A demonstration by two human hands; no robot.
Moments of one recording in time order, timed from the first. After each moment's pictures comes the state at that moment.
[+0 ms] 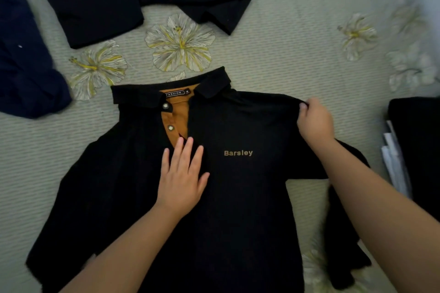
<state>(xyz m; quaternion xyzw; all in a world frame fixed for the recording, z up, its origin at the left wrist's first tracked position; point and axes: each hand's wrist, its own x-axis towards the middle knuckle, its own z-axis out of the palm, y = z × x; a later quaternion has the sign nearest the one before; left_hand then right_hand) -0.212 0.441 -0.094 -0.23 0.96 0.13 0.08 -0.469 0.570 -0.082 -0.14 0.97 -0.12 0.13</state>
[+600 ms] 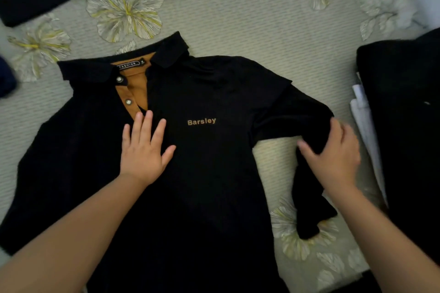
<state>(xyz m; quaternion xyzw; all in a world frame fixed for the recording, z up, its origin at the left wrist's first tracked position) -0.213 0.451 -0.111 -0.27 0.94 0.10 0.16 -0.399 0.733 -0.060 -0.09 0.99 -0.07 0.10</state>
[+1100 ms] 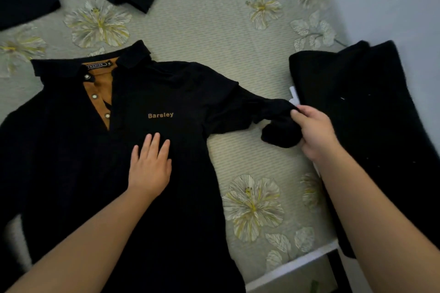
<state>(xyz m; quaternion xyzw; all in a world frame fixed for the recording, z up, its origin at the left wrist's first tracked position) -0.224 0.565 -0.084 -0.27 0.94 0.12 0.18 -0.438 0.759 0.030 0.13 0.77 -0.55 0.30</state>
